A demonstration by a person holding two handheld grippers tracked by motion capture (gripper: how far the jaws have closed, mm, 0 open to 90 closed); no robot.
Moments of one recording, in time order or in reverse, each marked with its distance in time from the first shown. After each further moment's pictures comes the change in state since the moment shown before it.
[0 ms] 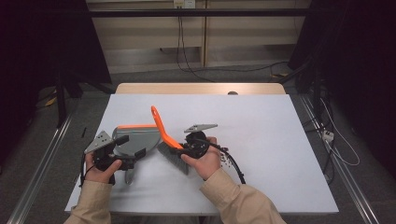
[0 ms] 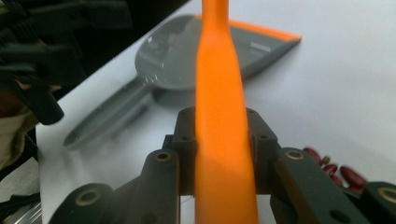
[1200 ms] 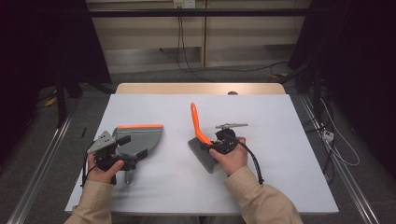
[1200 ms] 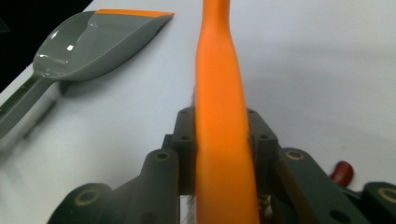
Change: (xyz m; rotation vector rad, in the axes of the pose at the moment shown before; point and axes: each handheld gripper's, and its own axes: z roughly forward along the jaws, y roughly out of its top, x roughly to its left) left arm -0.003 0.000 0.004 0.012 -0.001 0.013; right arm -0.065 -0.022 -0.050 0.014 -0.202 0.166
